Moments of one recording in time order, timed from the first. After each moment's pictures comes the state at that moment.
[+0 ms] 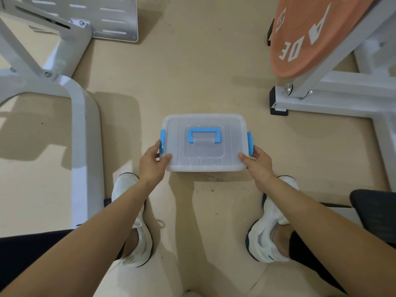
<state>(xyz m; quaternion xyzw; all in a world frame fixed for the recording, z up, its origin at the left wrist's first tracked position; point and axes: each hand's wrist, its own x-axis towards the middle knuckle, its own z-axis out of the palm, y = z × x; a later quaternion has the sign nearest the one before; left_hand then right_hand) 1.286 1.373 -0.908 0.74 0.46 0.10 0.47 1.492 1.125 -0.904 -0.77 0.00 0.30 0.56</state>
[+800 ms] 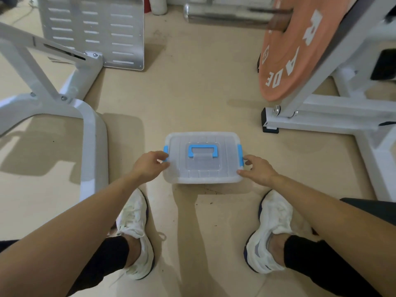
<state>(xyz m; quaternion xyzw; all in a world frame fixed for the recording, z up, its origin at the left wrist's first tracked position) 1.296 1.411 -0.835 0.86 0.36 -0.11 0.33 1.522 1.118 -0.845 -0.88 -0.23 0.36 0.19</state>
